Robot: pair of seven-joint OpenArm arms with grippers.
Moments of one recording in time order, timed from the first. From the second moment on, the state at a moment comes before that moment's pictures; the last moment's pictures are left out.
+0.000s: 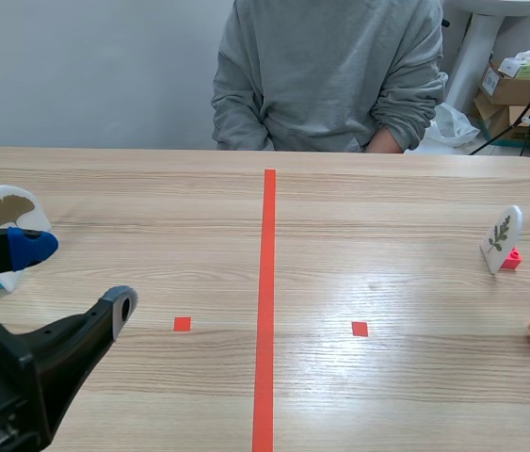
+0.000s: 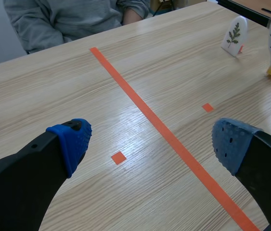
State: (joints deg) left arm 49.7 -20.1 -10.3 125.0 -13.8 -29.8 -2.0; right arm -11.5 20.1 34.7 80.7 18.6 42.1 -21.2
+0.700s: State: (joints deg) left arm 49.7 -20.1 -10.3 125.0 -13.8 -29.8 -2.0; right arm -3.6 23.8 34.7 68.6 14.6 41.9 -14.9
